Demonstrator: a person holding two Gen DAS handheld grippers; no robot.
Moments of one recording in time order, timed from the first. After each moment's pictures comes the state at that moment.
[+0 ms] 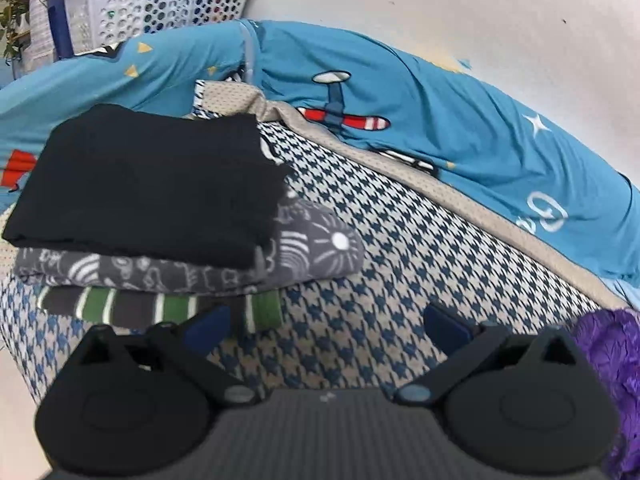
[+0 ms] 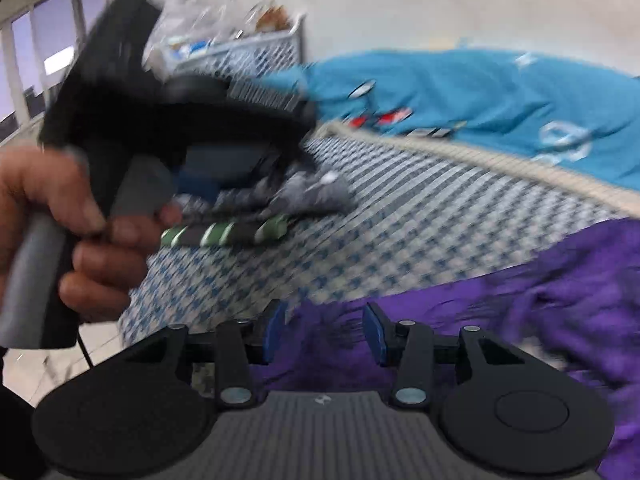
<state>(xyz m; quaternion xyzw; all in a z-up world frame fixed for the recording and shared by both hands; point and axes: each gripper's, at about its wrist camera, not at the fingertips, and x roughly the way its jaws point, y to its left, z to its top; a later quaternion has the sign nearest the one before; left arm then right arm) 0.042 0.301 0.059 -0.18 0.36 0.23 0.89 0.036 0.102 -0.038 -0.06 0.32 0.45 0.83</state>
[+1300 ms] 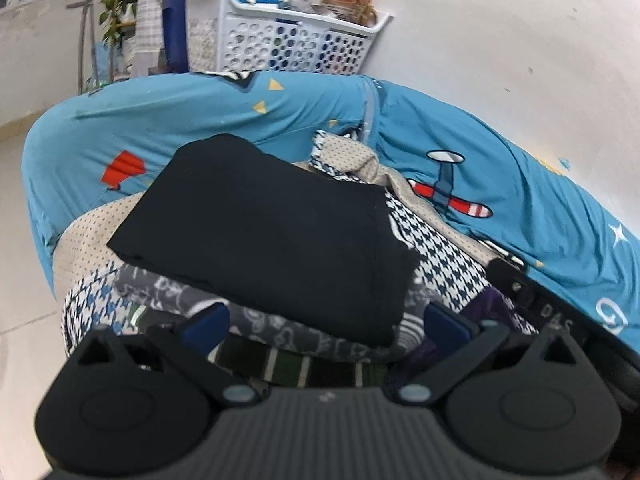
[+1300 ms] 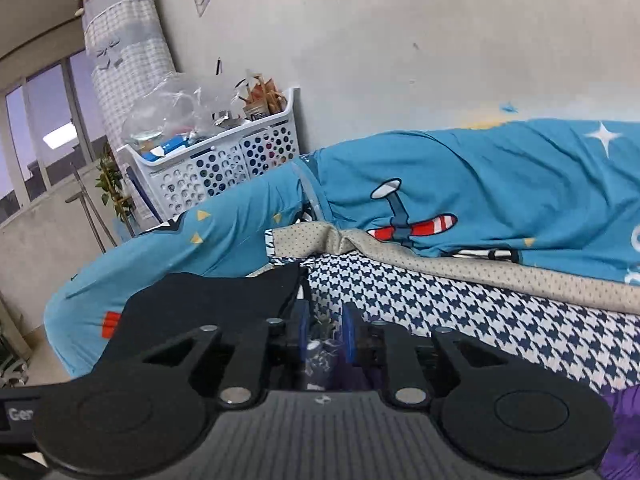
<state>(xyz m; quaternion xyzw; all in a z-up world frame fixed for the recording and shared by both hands) 0.006 0.350 0.080 -0.21 0.28 0.35 0.87 0.146 0.217 0.019 0.06 0.24 0.44 0.87</state>
